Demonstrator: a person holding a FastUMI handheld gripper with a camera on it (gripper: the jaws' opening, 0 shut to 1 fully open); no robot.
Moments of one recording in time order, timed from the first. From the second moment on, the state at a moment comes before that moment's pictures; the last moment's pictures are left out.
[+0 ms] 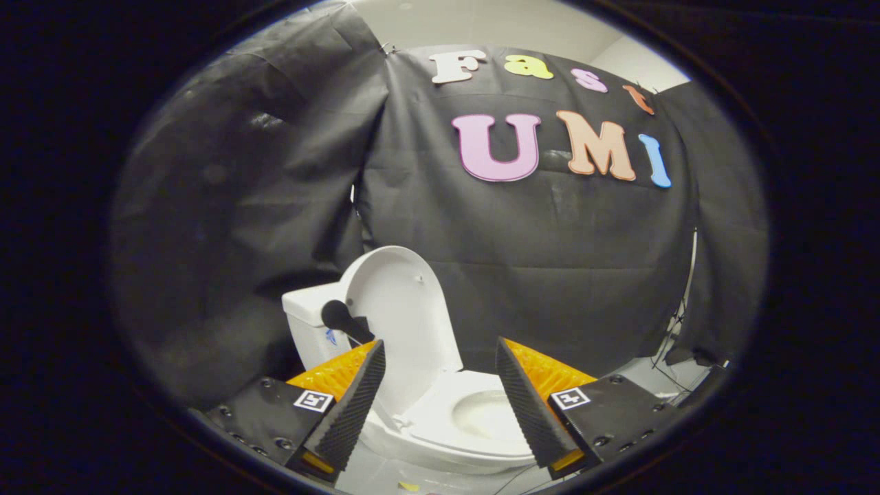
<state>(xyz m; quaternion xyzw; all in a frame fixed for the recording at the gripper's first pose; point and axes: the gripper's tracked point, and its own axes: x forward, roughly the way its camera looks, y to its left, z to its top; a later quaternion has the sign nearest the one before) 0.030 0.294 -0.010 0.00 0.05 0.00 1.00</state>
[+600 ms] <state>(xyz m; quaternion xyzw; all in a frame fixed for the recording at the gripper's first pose) 0.006 0.180 0.029 -0.02 0.02 -0.06 1.00</state>
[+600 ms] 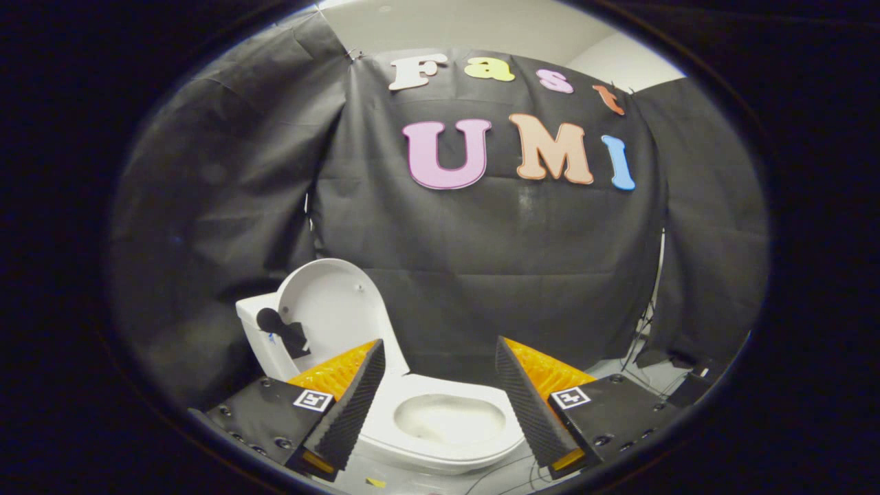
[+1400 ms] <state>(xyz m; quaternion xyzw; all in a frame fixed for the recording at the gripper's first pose) -0.057 0.076 -0.036 0.01 0.05 -0.10 0.99</state>
